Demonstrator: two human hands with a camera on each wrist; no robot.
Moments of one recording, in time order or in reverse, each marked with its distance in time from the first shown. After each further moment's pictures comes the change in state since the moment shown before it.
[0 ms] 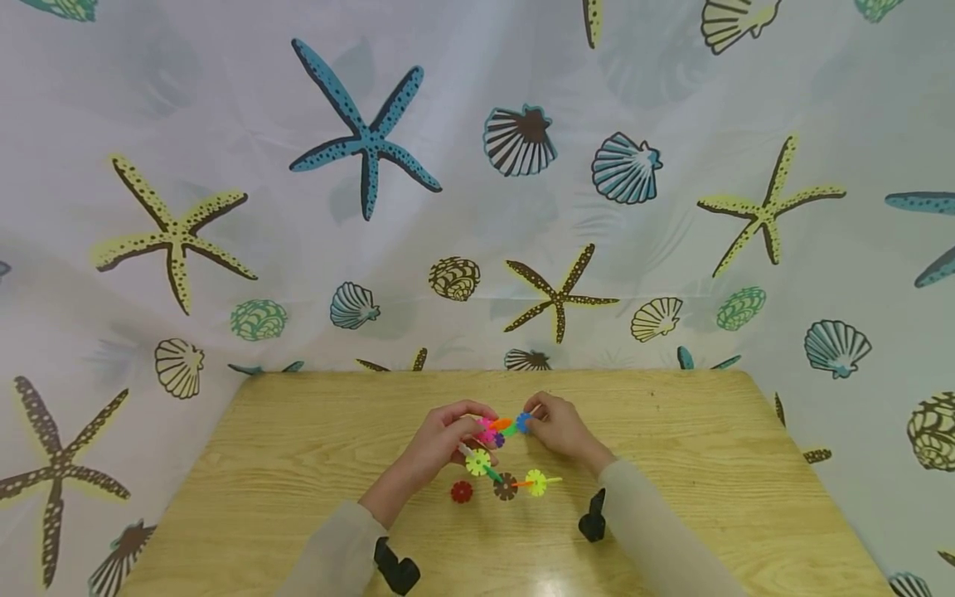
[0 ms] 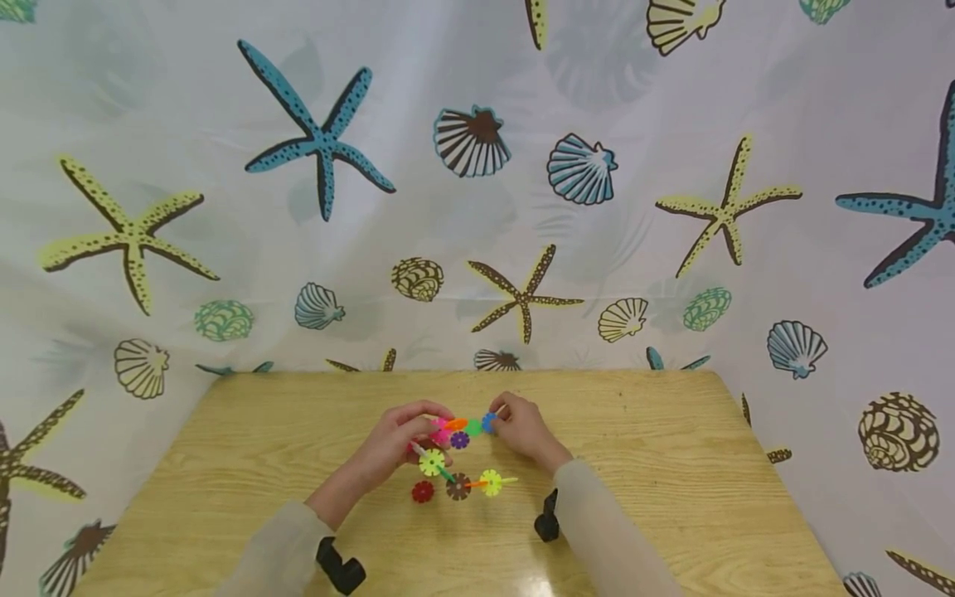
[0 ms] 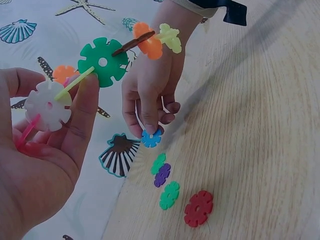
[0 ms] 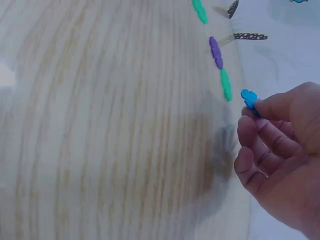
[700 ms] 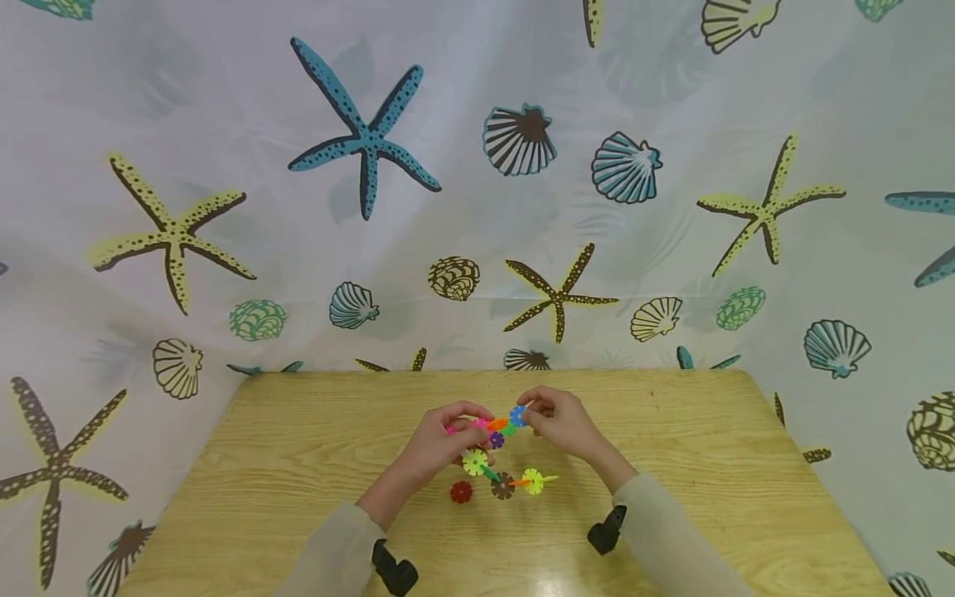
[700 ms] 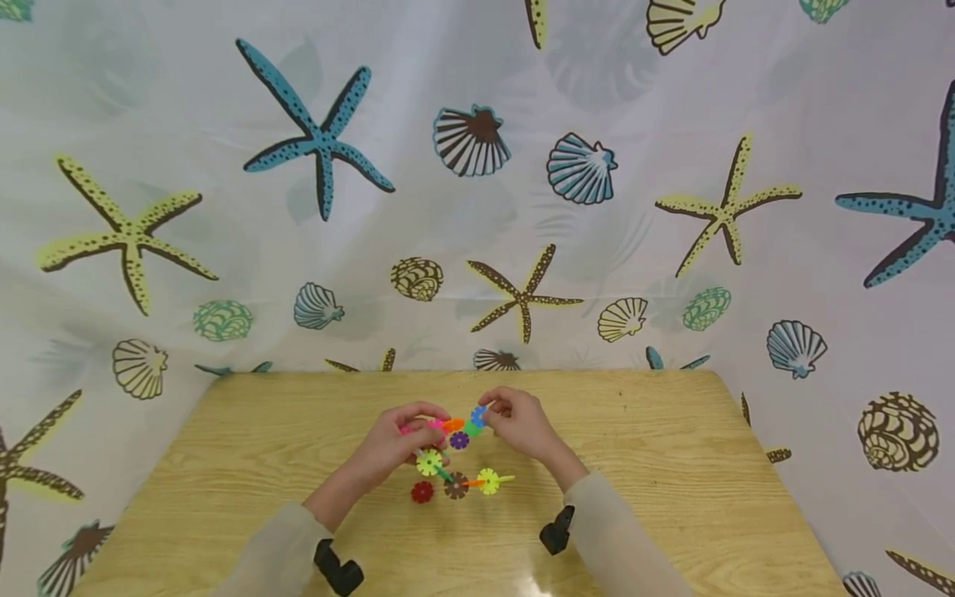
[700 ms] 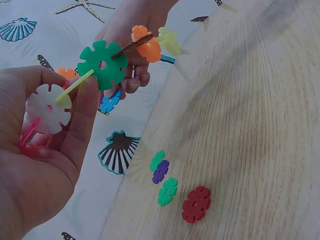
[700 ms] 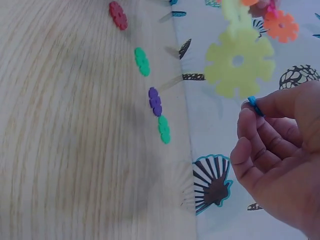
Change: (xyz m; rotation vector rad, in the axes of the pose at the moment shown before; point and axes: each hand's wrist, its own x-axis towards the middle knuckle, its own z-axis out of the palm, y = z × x) left_hand -0.001 -0.004 -0.001 0.012 0.020 0.007; right_hand -0.028 -0.044 -0.027 0.150 -0.028 -0.126
